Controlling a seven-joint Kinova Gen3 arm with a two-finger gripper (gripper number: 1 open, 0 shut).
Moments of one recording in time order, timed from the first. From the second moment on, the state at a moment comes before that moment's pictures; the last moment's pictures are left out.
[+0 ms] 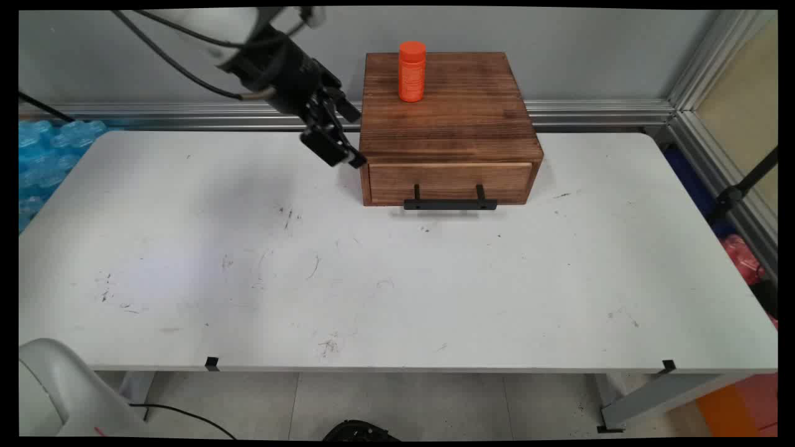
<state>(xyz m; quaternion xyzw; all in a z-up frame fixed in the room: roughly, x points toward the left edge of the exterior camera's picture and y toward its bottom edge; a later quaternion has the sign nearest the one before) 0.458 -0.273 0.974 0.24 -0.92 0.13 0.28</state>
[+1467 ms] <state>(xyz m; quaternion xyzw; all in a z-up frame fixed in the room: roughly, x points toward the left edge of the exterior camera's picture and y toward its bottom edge) 0.326 -0.356 0.831 0.23 -0.94 0.12 0.20</state>
